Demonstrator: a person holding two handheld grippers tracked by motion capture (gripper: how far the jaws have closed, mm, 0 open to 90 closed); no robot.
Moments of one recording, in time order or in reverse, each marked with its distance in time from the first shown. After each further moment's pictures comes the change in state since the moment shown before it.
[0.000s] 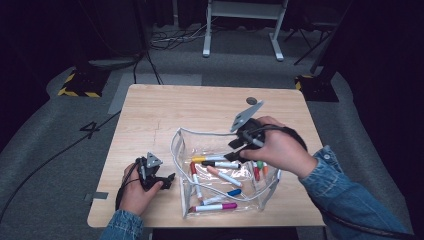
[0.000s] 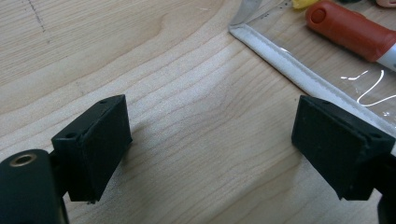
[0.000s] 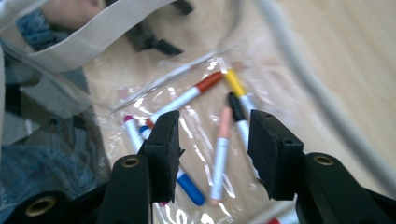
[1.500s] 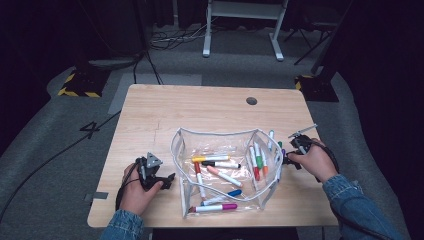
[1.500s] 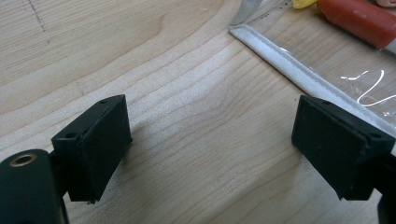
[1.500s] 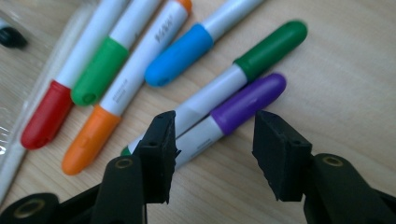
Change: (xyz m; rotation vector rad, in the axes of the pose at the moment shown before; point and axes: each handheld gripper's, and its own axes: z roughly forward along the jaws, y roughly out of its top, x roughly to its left) left arm 0.000 0.000 0.000 -0.002 0.003 0.001; right arm -0.128 -0.214 0.061 0.113 -0.208 0.586
